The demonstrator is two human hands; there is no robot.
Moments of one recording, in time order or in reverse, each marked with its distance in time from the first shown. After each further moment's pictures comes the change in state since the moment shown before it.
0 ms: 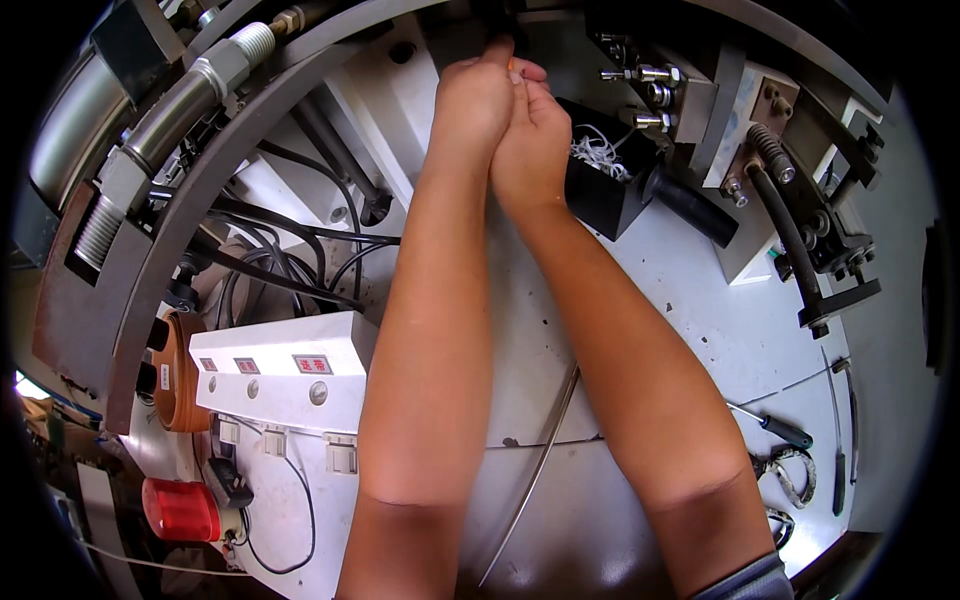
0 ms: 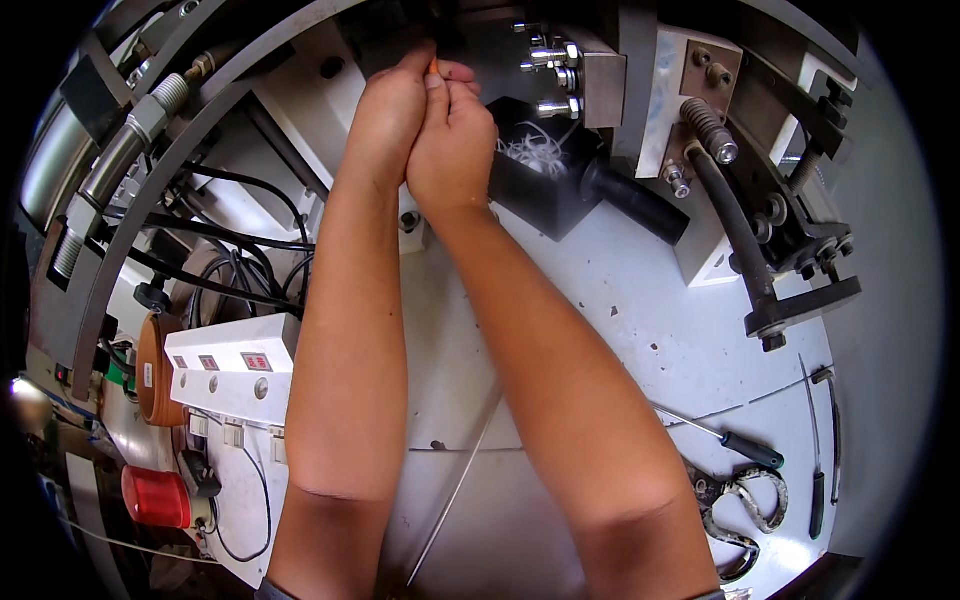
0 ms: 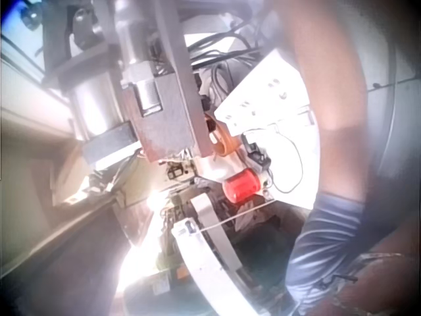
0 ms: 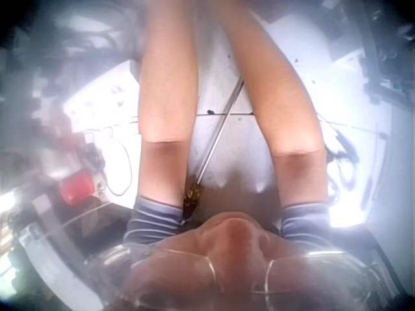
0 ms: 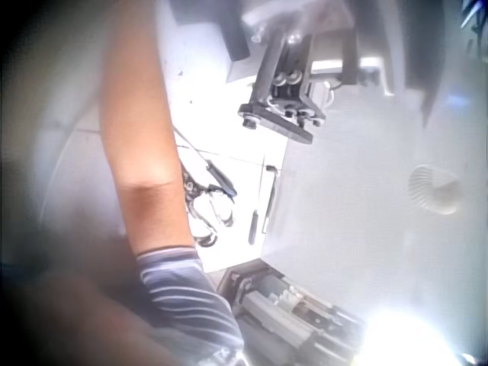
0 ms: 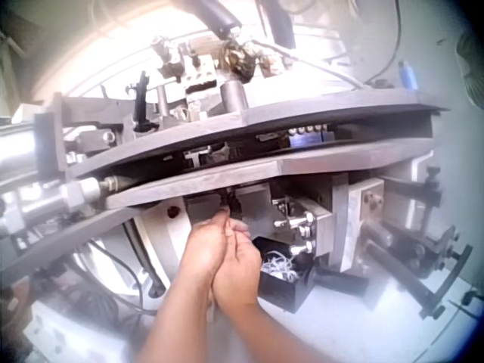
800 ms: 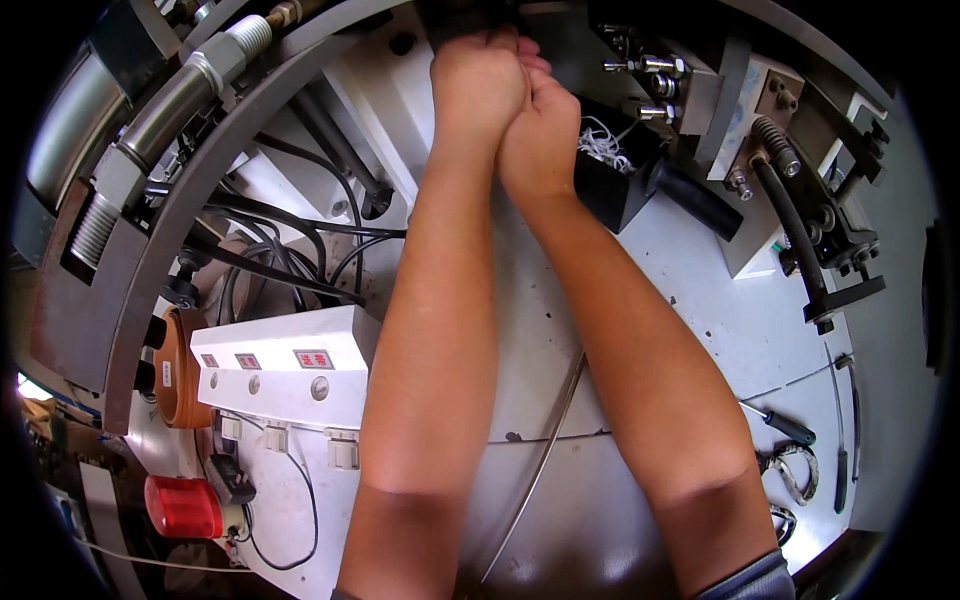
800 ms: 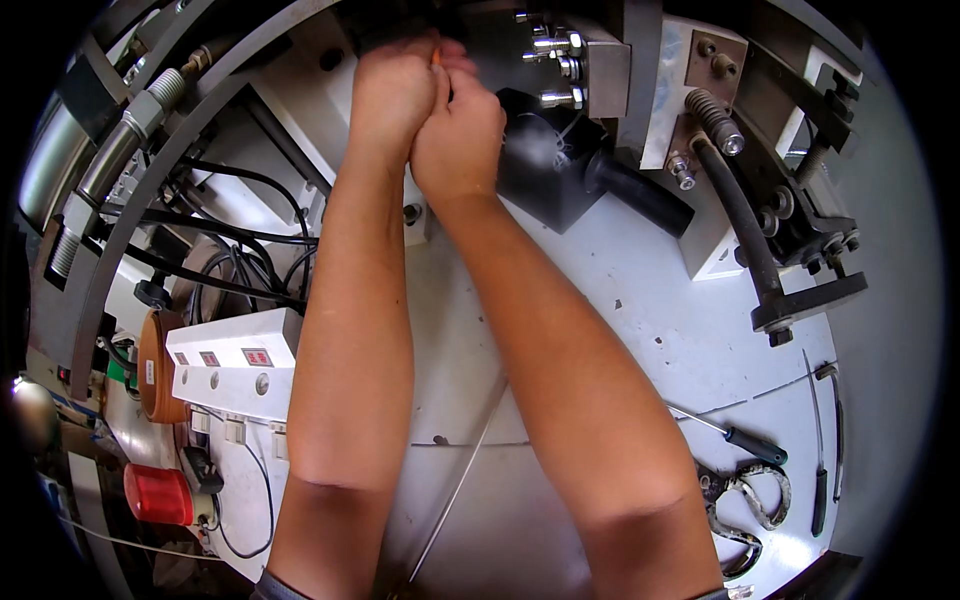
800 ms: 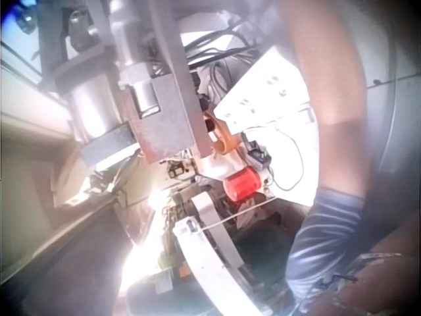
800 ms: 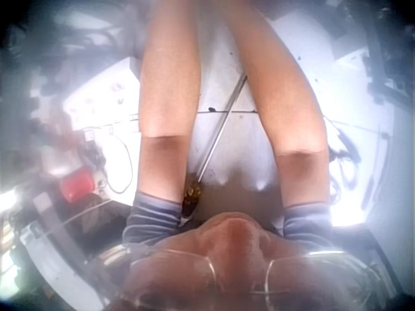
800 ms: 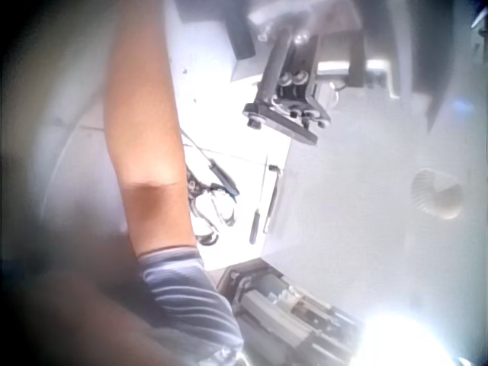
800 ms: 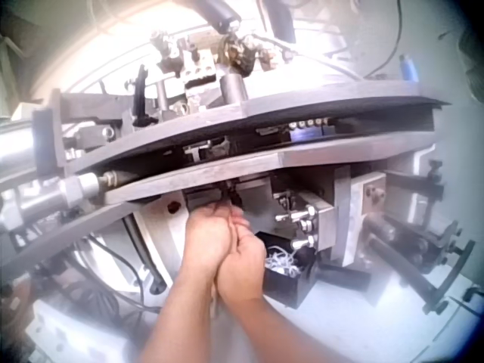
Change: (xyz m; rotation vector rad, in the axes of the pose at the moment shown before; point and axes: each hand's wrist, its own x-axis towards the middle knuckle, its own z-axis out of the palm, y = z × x) left_hand 0.009 -0.001 0.007 0.082 0.130 0.255; right_hand 0.009 0.000 -0.004 -0.073 -0.011 -0.087
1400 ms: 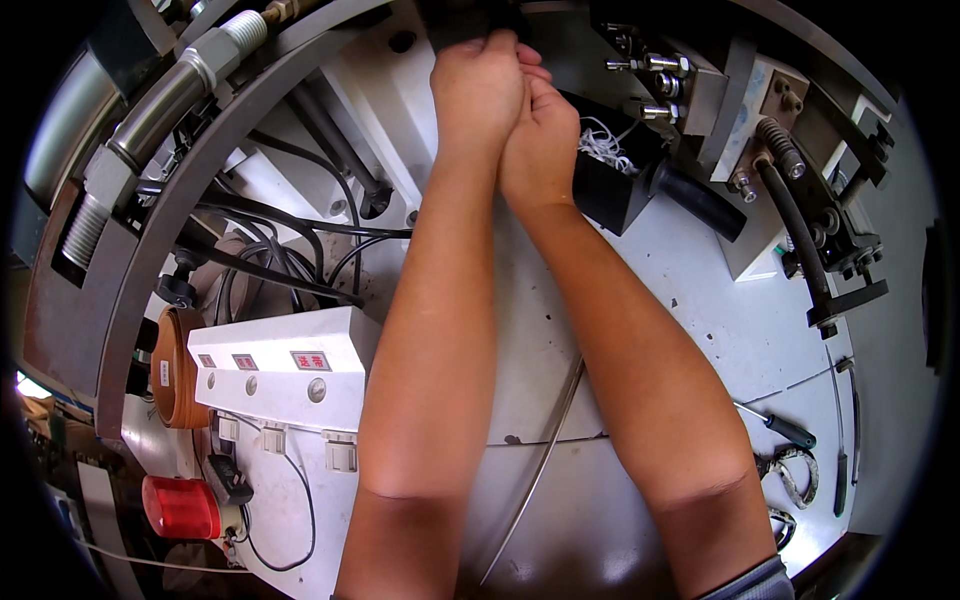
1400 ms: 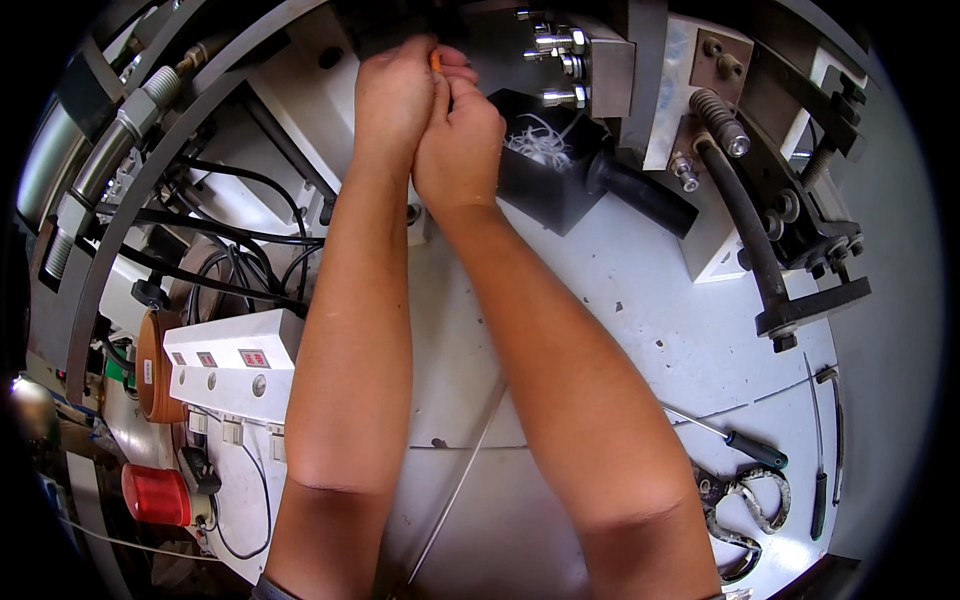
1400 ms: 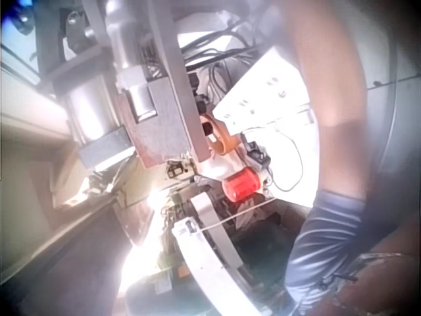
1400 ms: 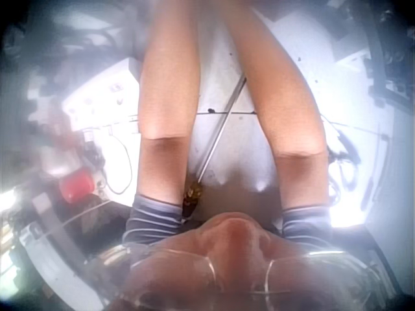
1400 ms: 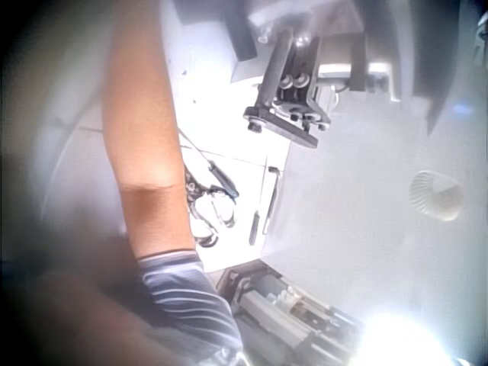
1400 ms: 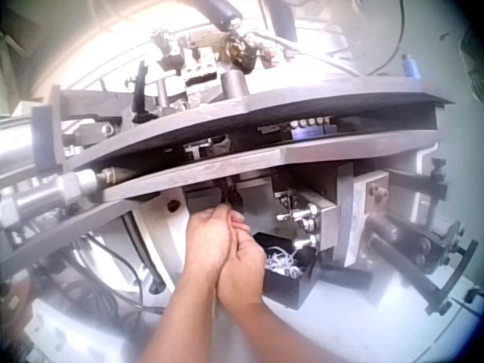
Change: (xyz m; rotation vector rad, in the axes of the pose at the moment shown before) left_hand -0.011 0.001 0.000 -0.016 0.044 -0.112; right_hand -0.010 0.005 -0.004 -0.060 -0.020 0.045
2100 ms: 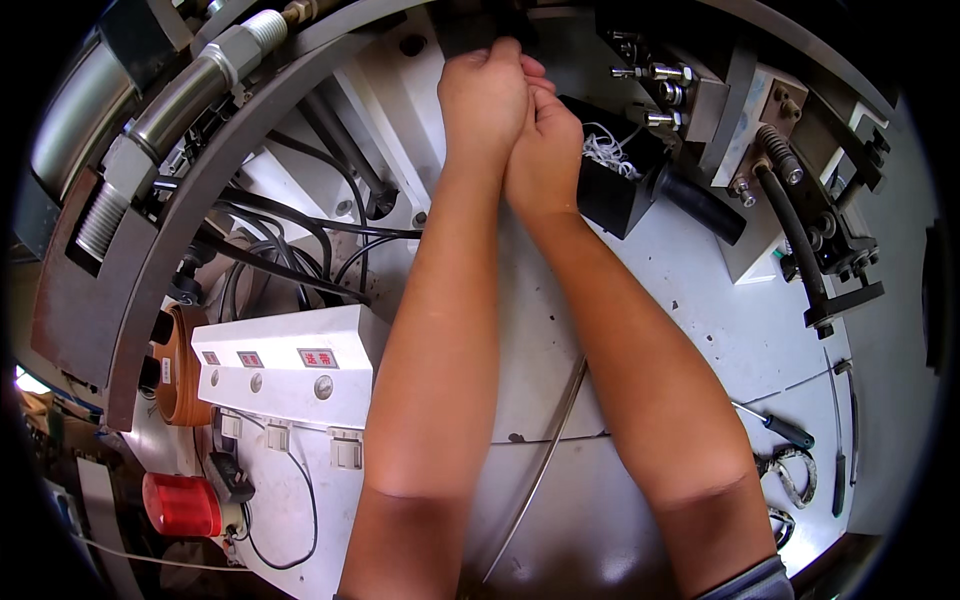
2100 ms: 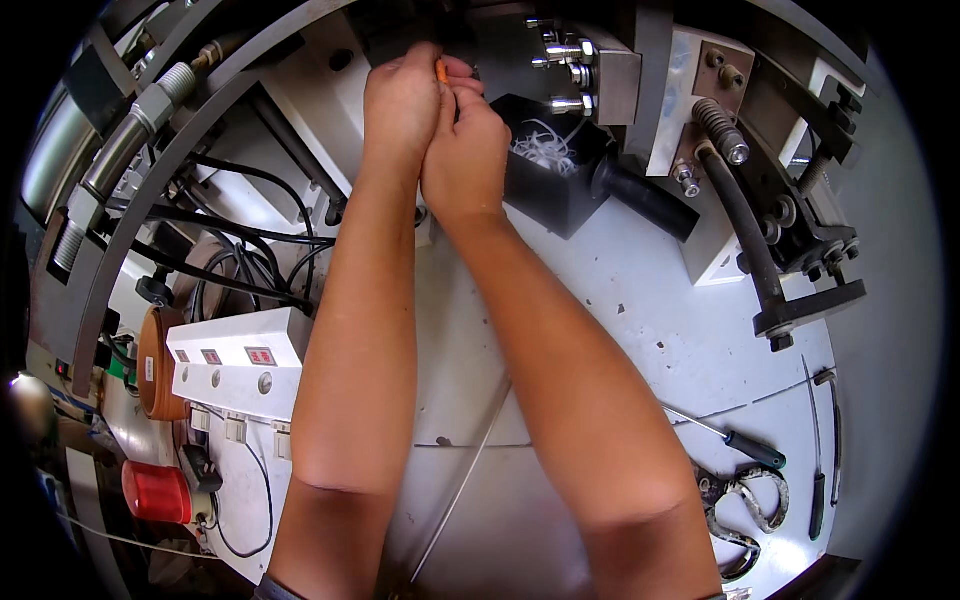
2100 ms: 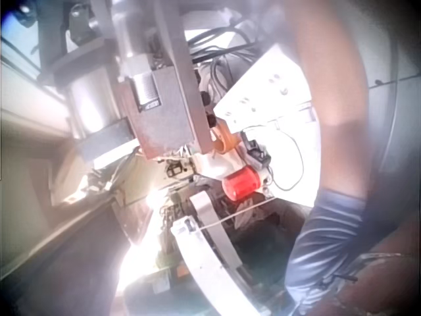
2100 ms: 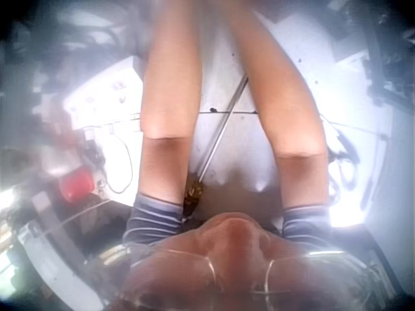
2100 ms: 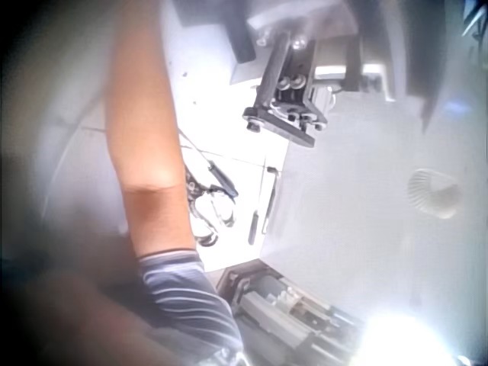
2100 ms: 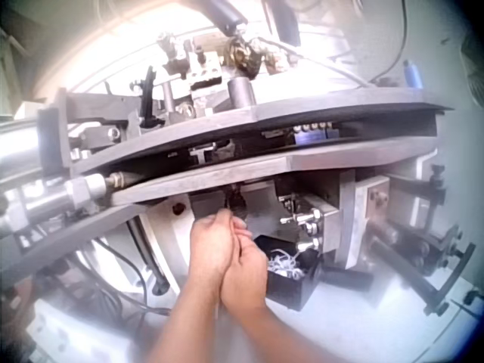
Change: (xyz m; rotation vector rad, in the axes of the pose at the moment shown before) left_hand -0.003 -0.002 -0.001 -0.078 0.033 -0.047; right_hand -0.004 0.000 -0.002 -0.047 -0.043 0.054
